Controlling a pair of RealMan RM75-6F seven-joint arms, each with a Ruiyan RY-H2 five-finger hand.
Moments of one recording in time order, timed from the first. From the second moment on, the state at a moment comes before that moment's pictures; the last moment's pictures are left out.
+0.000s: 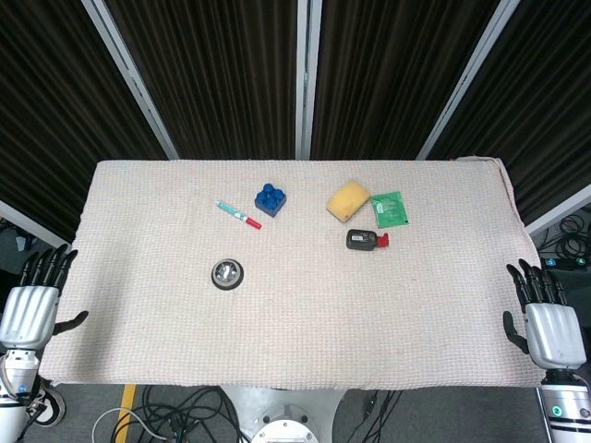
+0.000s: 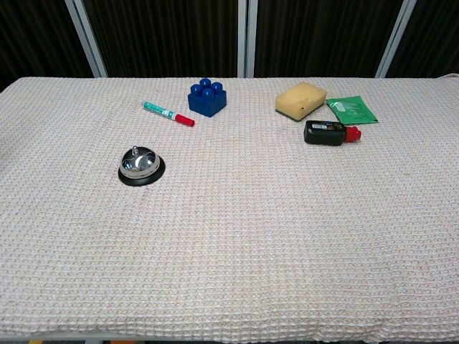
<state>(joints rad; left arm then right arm) -0.14 -1.19 -0.07 -1.54 1.47 1.46 0.13 0.08 -1.10 0.07 -1.70 -1.44 1.46 -0.17</state>
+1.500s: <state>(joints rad) -0.49 -1.62 -0.03 -1.08 1.67 1.14 -0.06 0.10 -1.11 0.07 -1.60 -1.48 1.45 -0.07</state>
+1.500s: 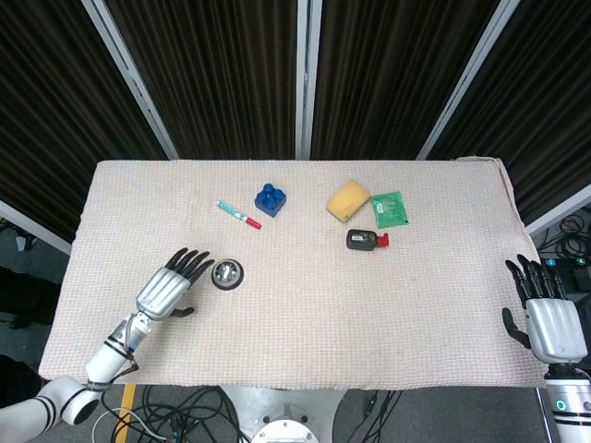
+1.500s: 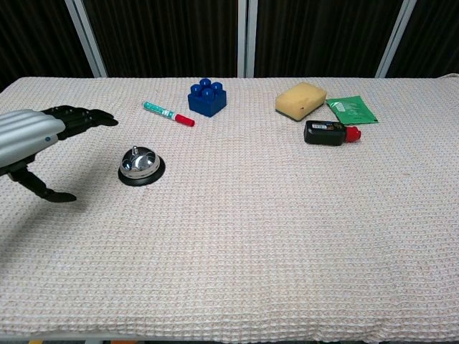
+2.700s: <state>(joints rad) -0.55 -1.79 0.05 -0.89 1.65 1.13 -0.18 0.11 -1.12 0.08 -1.59 -1.44 1.42 -0.07</state>
